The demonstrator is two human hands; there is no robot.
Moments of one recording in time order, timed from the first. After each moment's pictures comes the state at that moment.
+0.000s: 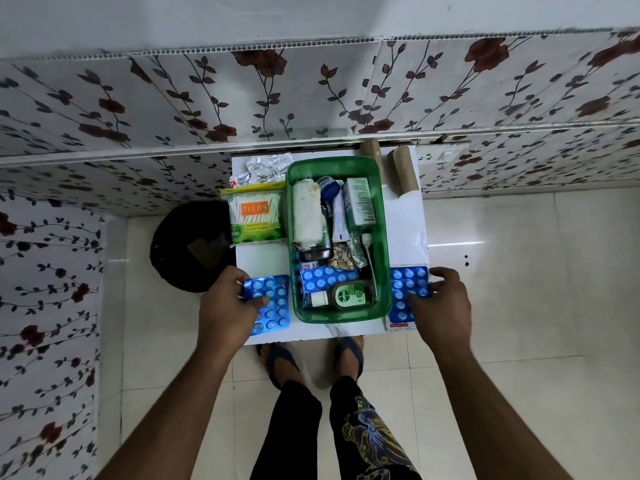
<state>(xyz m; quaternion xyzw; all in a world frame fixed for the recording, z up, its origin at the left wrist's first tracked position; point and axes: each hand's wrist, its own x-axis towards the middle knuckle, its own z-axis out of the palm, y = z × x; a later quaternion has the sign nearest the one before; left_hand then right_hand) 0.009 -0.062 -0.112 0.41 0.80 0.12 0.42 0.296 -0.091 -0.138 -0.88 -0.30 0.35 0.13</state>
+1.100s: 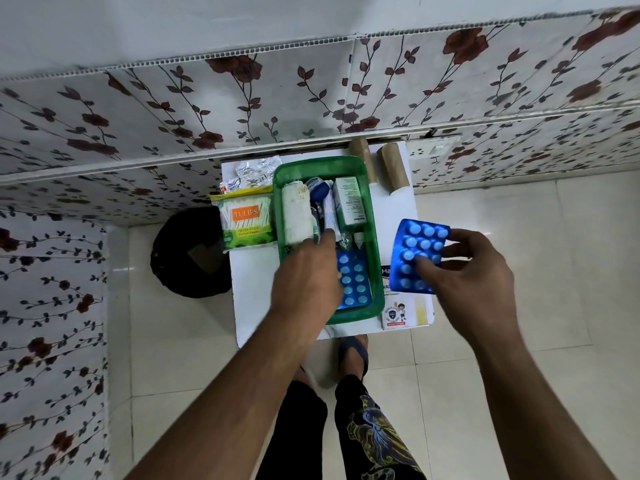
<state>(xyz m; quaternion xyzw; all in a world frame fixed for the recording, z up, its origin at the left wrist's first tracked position) 0.120 -0.021 -0.069 0.71 0.64 -0.03 0.29 0.301 -0.055 -0.037 -0.84 -0.32 0.36 0.23</state>
